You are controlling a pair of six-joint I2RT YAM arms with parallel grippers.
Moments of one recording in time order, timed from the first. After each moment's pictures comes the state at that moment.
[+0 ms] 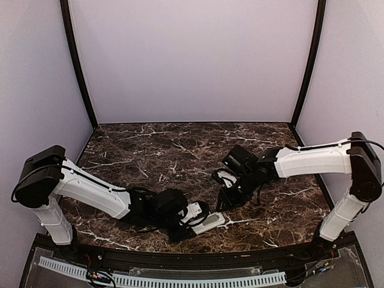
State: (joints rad) left arm -1.22 1.74 0.83 -0.03 0.03 -0.07; right arm 0.92 1.62 1.02 -0.59 -0.32 0.47
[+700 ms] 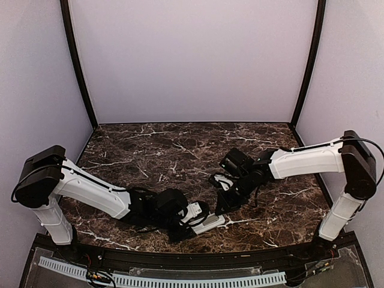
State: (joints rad) left arm -1.22 1.74 0.83 -0.03 0.03 -0.07; right arm 0.92 1.67 1.02 -0.56 -0.41 0.47
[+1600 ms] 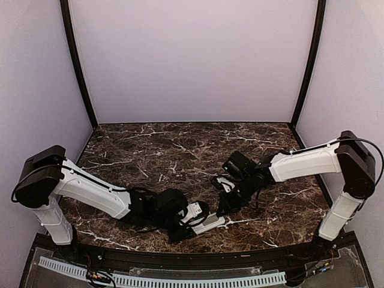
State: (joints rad) left arm -1.22 1.74 0.83 -0.03 0.03 -0.07; right arm 0.90 1.69 0.96 -0.48 -0.44 0.50
